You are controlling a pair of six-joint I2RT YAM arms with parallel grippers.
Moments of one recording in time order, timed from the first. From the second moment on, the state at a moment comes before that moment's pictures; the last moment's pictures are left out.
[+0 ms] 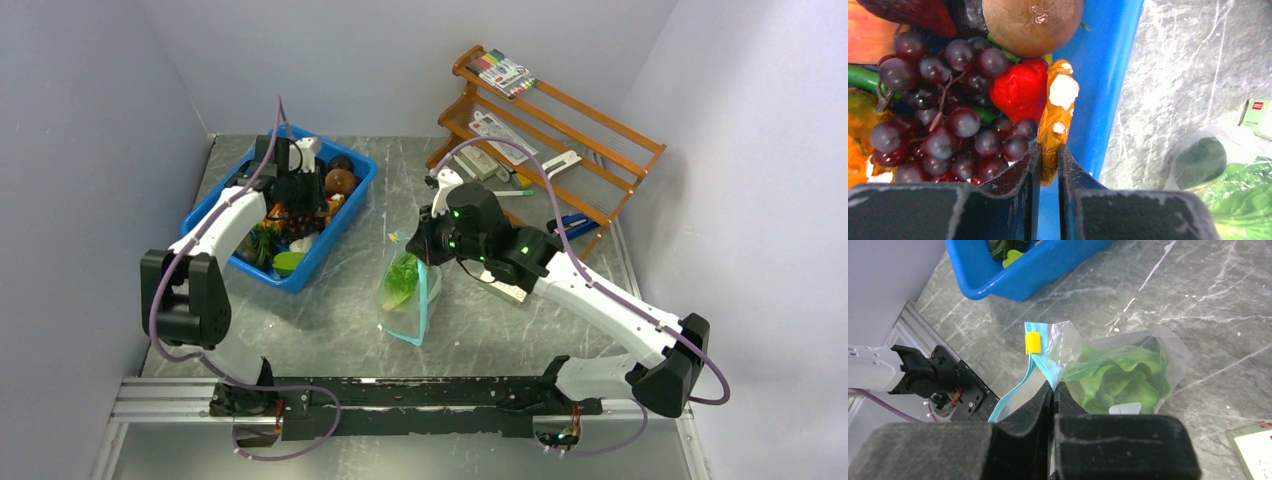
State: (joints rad) left arm -0.14 1.64 1.25 -0.48 0.31 -0.09; right arm 0.88 1.25 1.21 -0.49 -0.03 0.42
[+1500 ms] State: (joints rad) left arm -0.15 0.71 0.65 -0.04 1.04 -0.64; right arm 0.87 1.23 1.15 -0.35 0.14 0.64
